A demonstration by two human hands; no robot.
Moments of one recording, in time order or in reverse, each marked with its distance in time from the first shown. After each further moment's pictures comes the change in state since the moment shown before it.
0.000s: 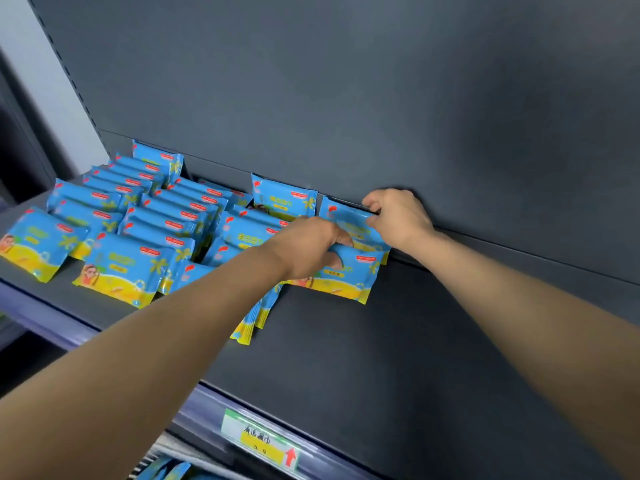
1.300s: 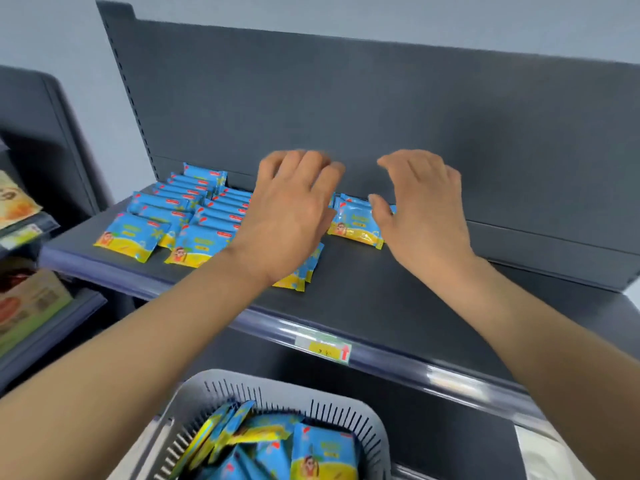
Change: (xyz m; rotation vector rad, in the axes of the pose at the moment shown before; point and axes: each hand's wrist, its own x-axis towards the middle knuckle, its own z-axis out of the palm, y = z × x) left_hand -0.218 0.055 -0.084 0.475 0.832 0.272; right_hand -0.223 -0.152 -0.086 -0.255 0.575 -0.233
